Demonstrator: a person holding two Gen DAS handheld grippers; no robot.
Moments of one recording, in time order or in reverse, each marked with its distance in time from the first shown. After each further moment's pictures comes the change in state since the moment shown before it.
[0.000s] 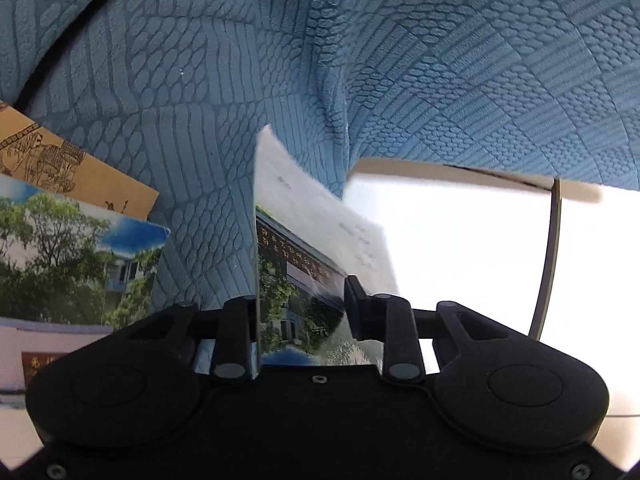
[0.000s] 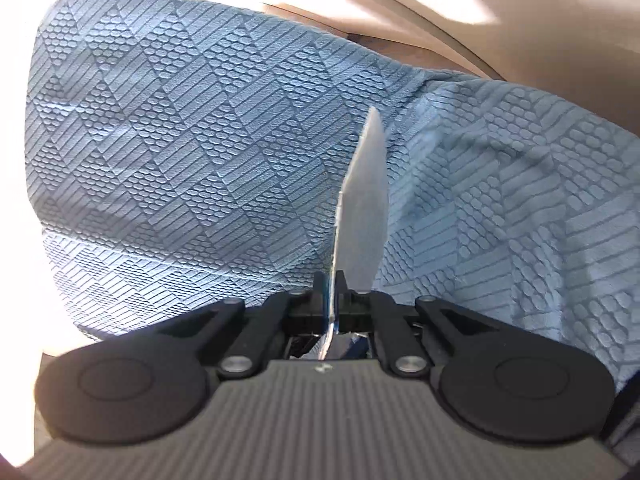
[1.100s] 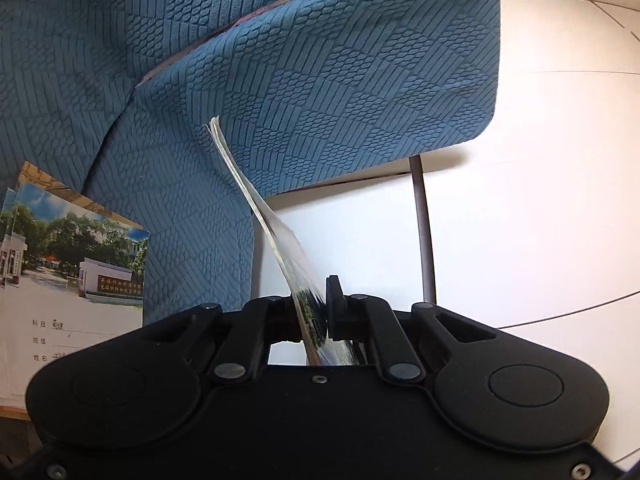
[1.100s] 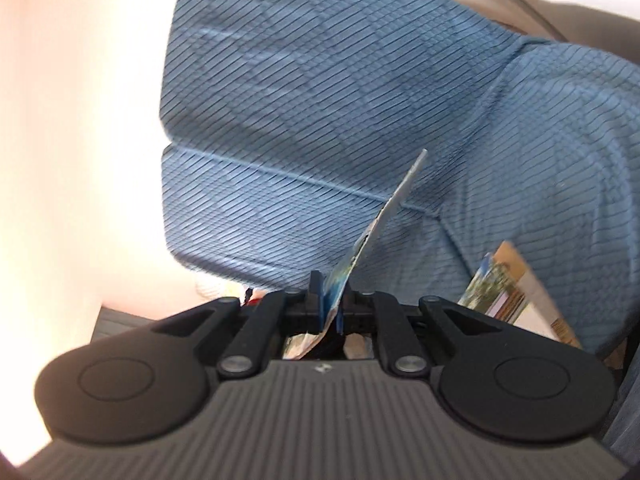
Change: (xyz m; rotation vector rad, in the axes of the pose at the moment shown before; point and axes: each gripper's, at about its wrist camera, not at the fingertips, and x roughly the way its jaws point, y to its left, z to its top) left arm -0.216 -0.096 -0.105 0.292 -0.218 -0.093; right arm -0.074 0.090 -0.087 -0.074 0.095 0.242
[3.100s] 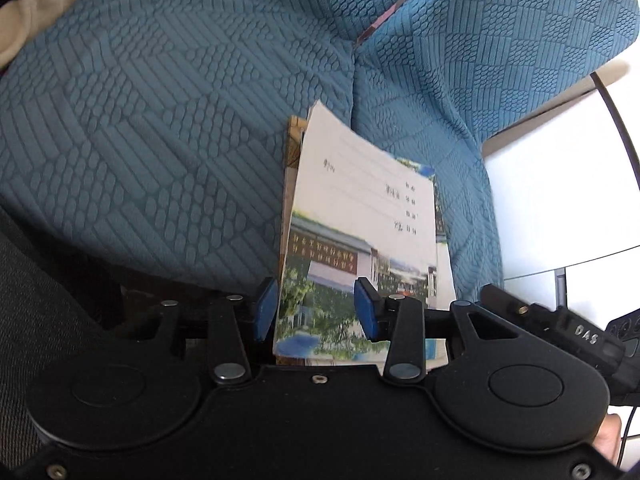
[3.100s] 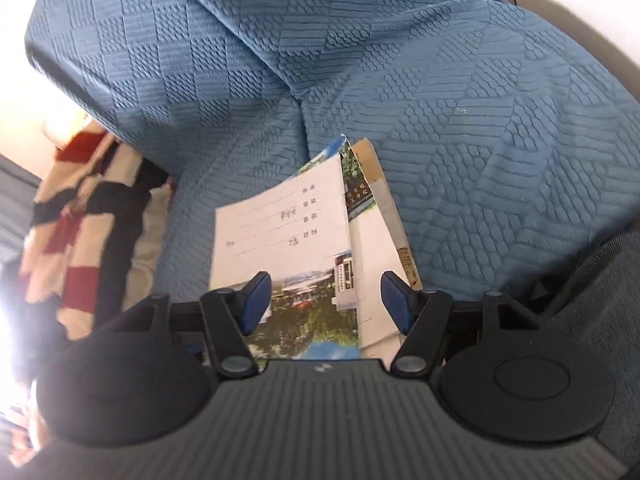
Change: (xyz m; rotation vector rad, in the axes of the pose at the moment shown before) left arm -0.038 0.142 -0.048 0.197 0.050 0.581; right arm 0.070 -0.068 -0.095 -0.438 0.253 -0.531
